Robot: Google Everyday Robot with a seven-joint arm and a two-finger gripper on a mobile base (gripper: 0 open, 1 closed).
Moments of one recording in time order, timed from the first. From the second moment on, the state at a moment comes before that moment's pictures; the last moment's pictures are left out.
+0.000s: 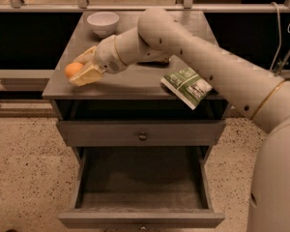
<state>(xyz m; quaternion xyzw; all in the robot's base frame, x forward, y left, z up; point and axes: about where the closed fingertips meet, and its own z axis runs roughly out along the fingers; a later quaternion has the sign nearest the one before) 0.635 0.183 0.879 -0.64 0.55 0.30 0.43</state>
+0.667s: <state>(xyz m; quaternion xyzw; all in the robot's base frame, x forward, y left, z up) 0.649 0.161 0.882 -0.58 0.62 0.26 0.45</state>
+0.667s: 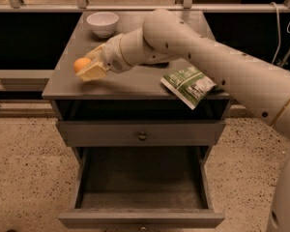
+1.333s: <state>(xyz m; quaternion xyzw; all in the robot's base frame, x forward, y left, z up) 0.673 0.144 0.880 -0.55 0.65 0.28 0.44</state>
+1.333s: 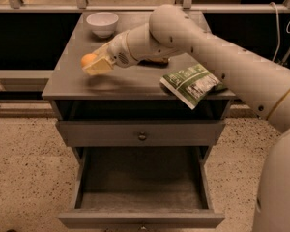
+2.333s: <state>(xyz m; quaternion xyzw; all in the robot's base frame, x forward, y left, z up) 0.681 0.109 0.867 -0.54 0.69 0.26 0.42</state>
